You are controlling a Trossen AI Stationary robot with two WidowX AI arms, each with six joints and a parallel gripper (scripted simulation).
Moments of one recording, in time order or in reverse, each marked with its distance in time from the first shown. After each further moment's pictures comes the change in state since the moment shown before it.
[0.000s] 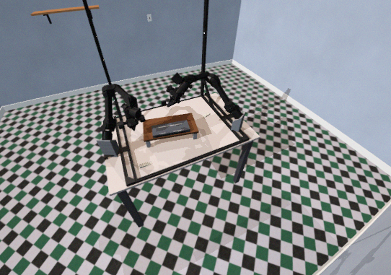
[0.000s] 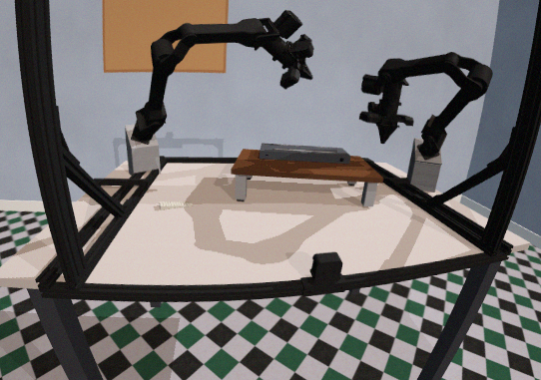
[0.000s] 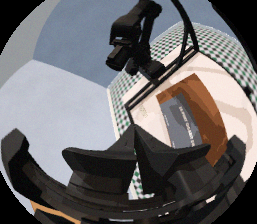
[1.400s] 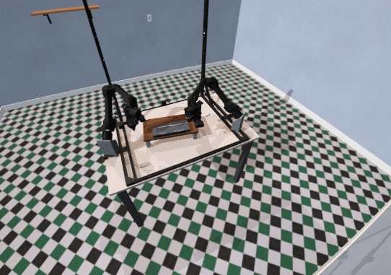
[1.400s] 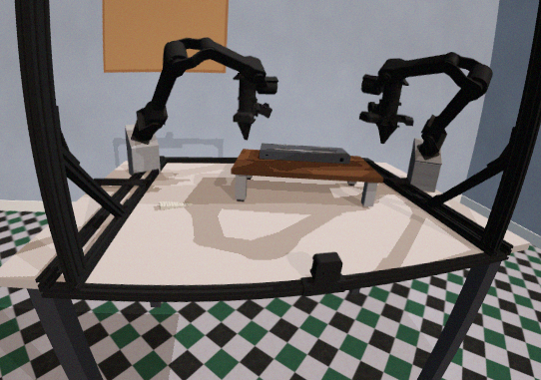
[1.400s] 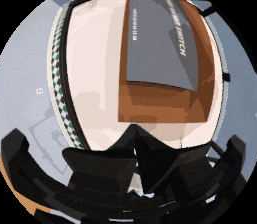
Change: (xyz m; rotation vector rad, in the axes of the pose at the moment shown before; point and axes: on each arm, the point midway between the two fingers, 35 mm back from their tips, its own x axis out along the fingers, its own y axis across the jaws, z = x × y) left arm -0.019 -0.166 -0.217 -0.488 0.719 -0.719; right arm 0.000 0.000 0.000 0.000 0.000 0.000
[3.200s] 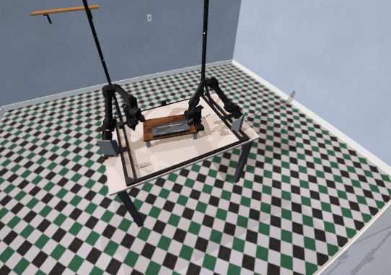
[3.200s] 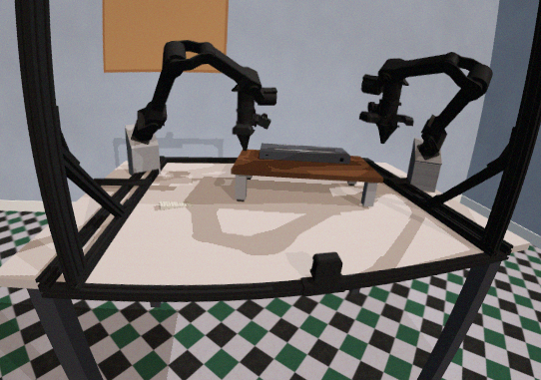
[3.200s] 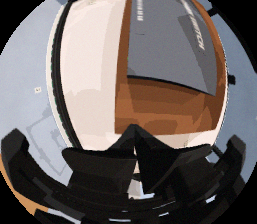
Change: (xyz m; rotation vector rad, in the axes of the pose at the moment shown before) left arm 0.038 -0.001 -0.002 -0.020 -0.009 0.002; right arm 0.000 0.000 0.000 0.000 0.000 0.000
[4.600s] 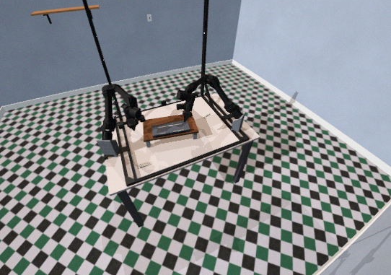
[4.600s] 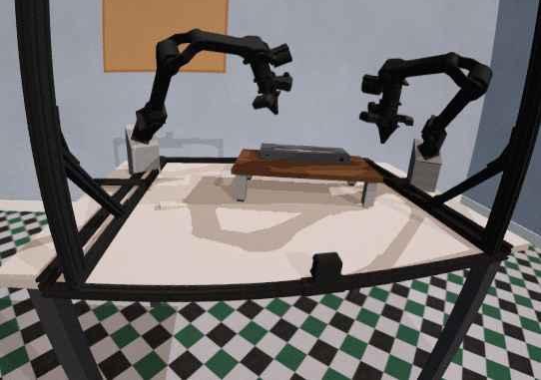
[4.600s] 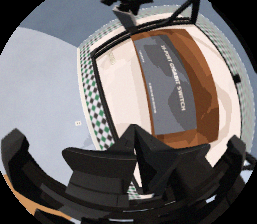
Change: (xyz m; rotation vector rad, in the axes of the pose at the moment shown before) left arm -0.123 0.019 0.093 0.285 -0.298 0.366; right arm 0.000 0.000 0.000 0.000 0.000 0.000
